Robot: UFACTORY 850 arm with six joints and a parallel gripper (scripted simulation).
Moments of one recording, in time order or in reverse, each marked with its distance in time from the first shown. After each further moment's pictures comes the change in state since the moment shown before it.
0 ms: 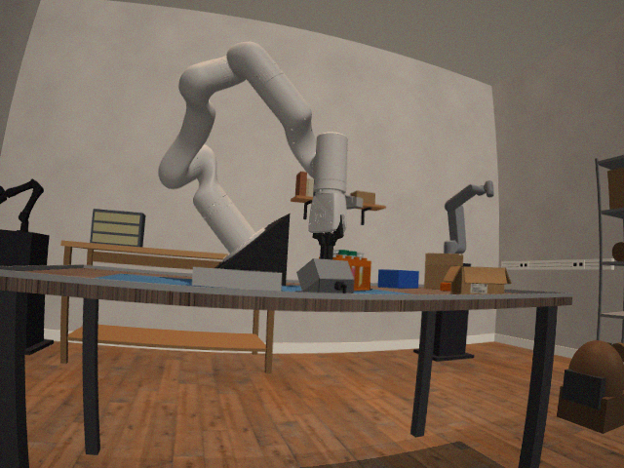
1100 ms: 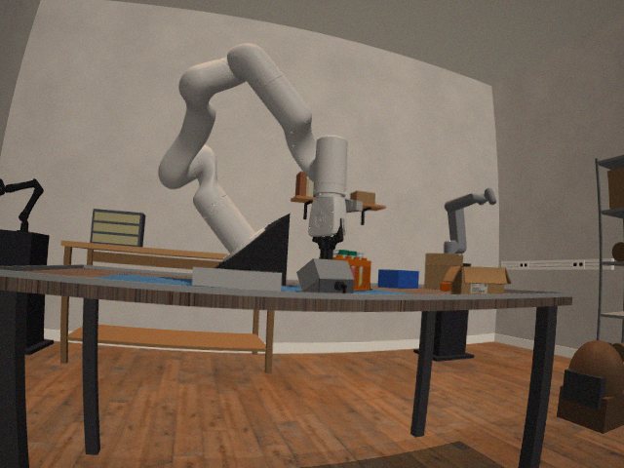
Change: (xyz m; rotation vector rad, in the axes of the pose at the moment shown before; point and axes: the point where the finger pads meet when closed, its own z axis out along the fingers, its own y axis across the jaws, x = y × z) arm 0.000 0.000 0.010 0.000 0.000 0.000
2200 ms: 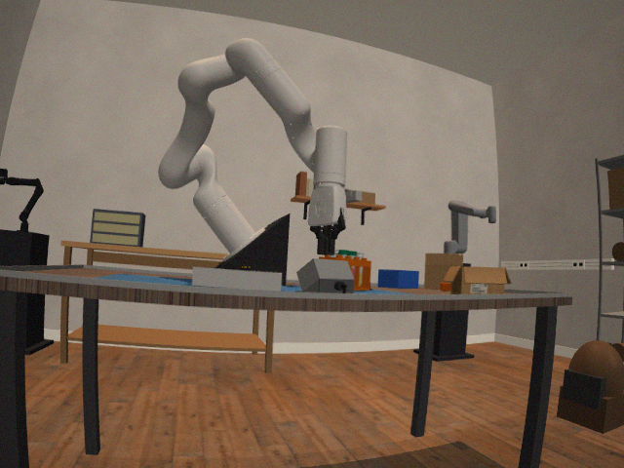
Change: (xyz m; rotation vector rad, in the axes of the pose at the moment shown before) arm -0.002 -0.001 -0.027 0.000 -0.001 -0.024
